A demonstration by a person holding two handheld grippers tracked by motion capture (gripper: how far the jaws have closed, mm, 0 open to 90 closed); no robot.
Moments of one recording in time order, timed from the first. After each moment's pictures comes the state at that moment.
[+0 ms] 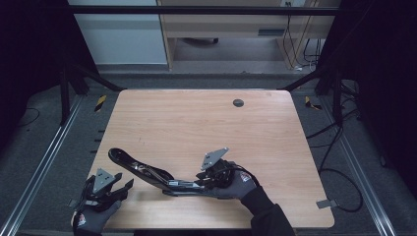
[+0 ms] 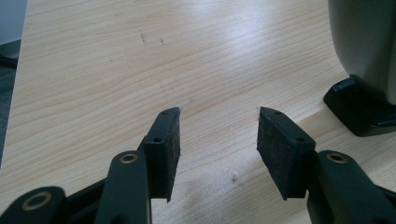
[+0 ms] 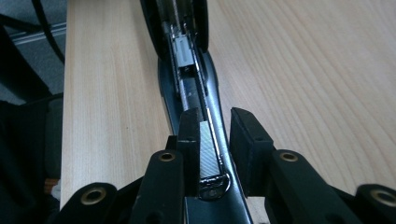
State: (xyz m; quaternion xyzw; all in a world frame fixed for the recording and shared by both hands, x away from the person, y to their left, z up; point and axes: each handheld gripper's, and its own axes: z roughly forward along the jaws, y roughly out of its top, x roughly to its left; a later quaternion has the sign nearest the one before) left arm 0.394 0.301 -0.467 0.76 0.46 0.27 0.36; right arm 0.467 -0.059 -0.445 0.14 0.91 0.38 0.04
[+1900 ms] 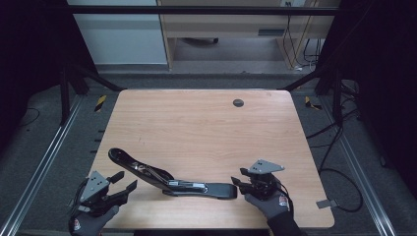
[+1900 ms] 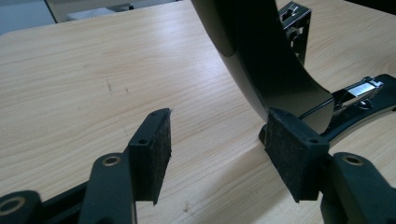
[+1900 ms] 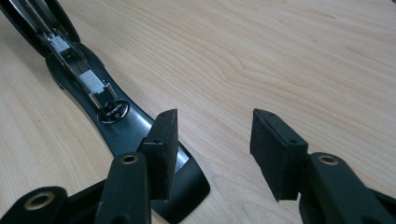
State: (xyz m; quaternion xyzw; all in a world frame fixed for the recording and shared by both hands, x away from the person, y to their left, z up) left arm 0.375 0.297 -0.443 0.75 0.41 0.26 0.46; right arm 0.422 -0.165 -0.457 0.37 0.81 0.43 0.16
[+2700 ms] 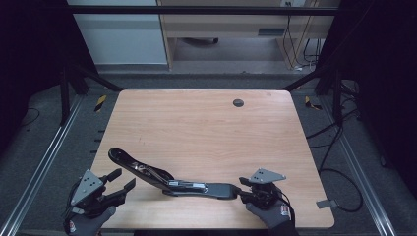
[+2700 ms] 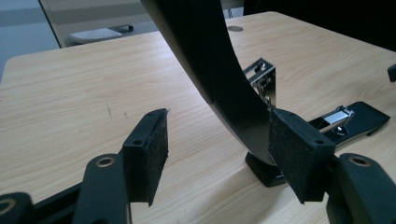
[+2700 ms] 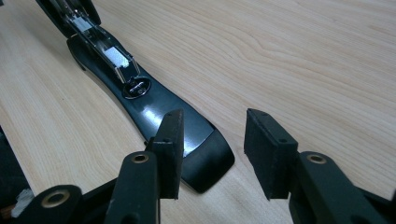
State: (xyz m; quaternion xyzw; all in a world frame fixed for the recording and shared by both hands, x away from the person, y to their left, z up) left arm 0.366 0.296 -0.421 0.73 0.40 0.27 0.49; right arm 0.401 -0.166 -0.466 0.37 0.81 0.43 0.15
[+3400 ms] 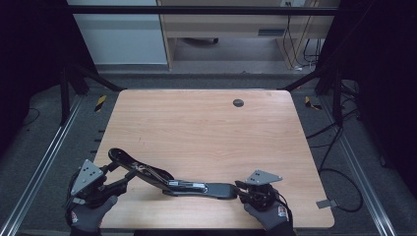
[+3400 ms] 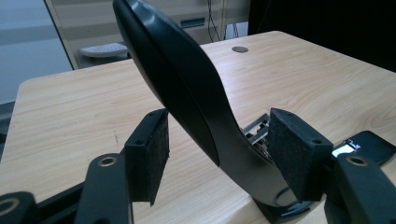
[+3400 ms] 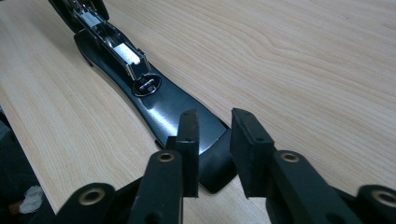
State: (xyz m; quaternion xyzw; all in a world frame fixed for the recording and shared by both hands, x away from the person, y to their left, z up) left arm 0.382 0.287 -0.399 0.71 0.40 0.28 0.50; right arm 0.398 -0.157 -0.465 0.36 0.82 0.42 0.14
